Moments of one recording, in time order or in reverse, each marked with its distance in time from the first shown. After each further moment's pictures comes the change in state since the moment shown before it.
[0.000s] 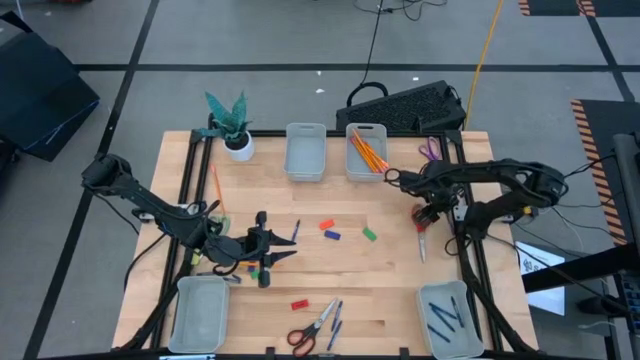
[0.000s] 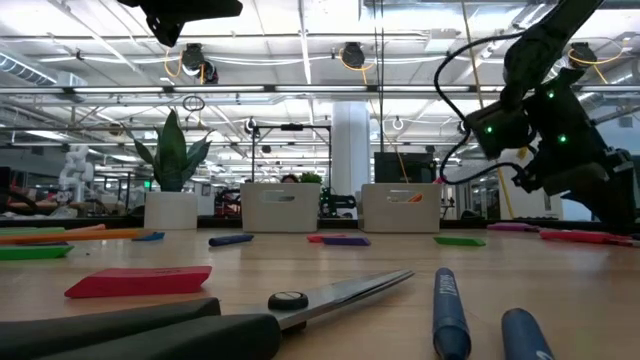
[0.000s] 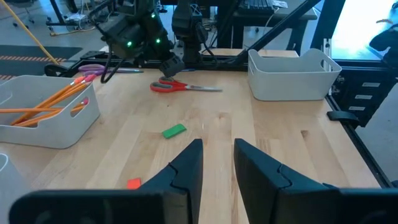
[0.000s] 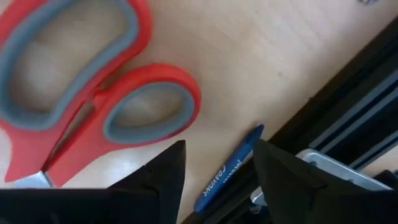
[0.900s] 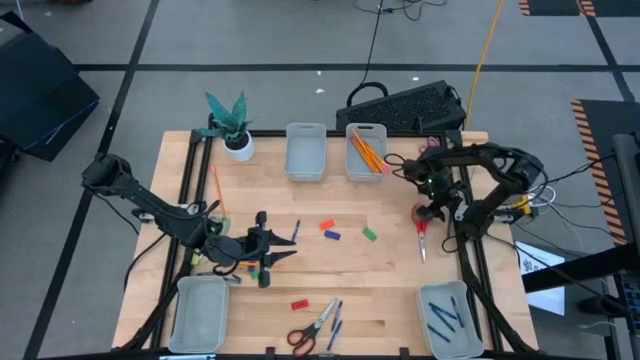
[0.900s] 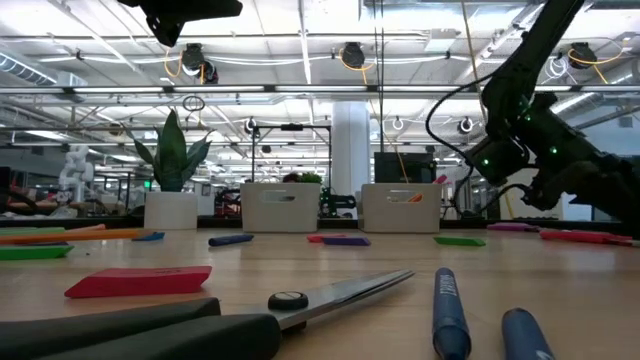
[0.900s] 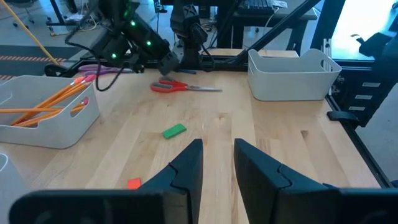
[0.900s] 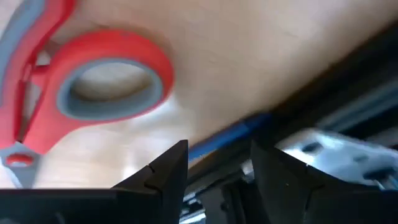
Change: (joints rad) left arm 0.000 0.000 0.000 0.000 0.000 0.000; right arm -0.237 0.205 0.055 -0.102 -0.121 -0.215
